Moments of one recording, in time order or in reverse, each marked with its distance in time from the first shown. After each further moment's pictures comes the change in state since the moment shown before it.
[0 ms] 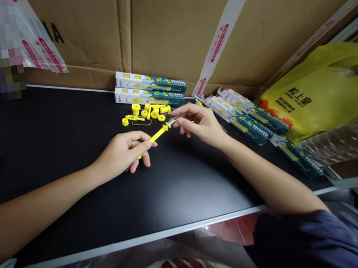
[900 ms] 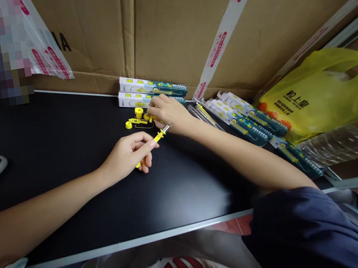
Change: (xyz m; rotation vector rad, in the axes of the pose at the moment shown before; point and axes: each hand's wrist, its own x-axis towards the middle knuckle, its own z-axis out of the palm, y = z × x) left_hand -0.001 -0.004 0.003 -0.116 0.022 0.010; right_hand 0.075 0.004 0.037 -1.358 -0.272 -0.350
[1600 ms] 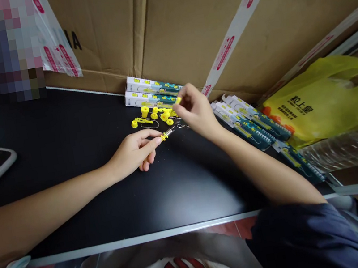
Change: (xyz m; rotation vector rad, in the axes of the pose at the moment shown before) left_hand 0.003 -0.005 -0.001 -0.012 0.027 0.012; right_hand -0.030 -0.001 -0.021 0.846 0.435 0.337
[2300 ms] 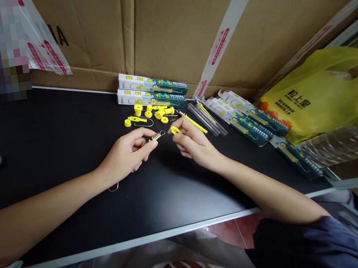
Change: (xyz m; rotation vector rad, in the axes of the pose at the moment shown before) left_hand -0.004 0.001 0.002 0.132 0.025 0.075; right_hand -0.074 -0.027 0.002 0.627 -0.241 0.365
